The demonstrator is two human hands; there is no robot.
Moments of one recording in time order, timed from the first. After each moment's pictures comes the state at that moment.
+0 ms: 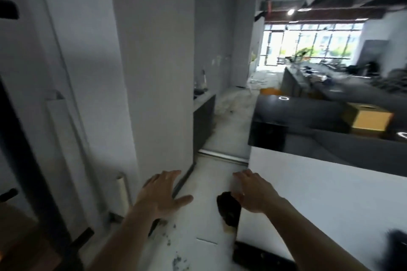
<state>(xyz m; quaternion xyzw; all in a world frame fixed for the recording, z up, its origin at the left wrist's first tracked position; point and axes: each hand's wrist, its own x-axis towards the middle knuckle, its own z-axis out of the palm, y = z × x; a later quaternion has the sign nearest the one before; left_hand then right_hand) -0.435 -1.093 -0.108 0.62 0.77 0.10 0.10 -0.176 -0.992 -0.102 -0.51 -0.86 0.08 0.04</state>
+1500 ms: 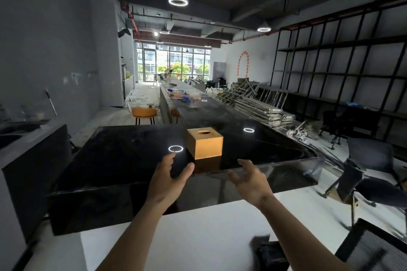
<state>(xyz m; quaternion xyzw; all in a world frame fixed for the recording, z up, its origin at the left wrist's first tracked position) 0.032 -0.687 -0.045 0.67 0.50 0.44 0.34 0.252 -0.761 -0.030 -0.73 -0.53 0.16 0.40</state>
